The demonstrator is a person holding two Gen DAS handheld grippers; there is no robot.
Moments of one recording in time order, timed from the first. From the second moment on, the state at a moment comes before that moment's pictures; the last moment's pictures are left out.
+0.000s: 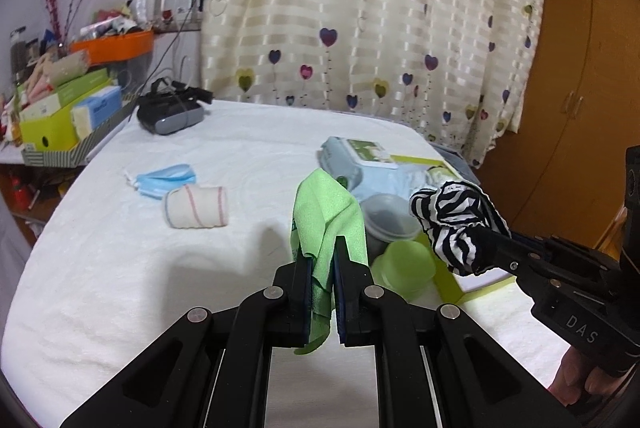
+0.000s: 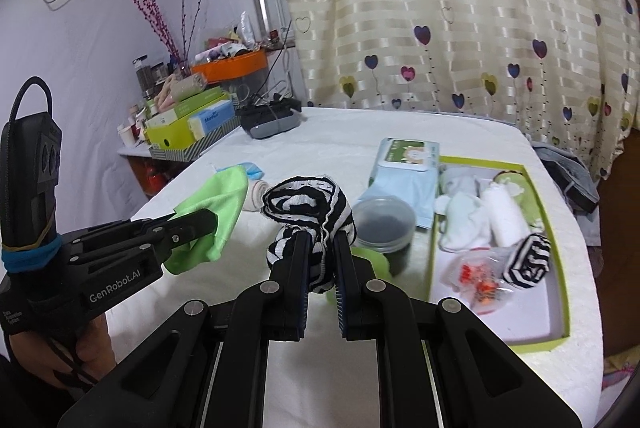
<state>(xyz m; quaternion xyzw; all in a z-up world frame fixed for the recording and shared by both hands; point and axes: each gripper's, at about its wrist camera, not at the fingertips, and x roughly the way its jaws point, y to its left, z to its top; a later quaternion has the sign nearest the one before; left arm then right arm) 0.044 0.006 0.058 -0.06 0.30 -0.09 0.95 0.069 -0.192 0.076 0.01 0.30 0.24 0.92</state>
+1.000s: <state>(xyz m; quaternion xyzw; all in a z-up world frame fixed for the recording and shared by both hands) 0.051 -0.082 0.064 -0.03 0.31 -0.16 0.94 0.066 -0.271 0.071 0.06 0.29 0.19 0.94</state>
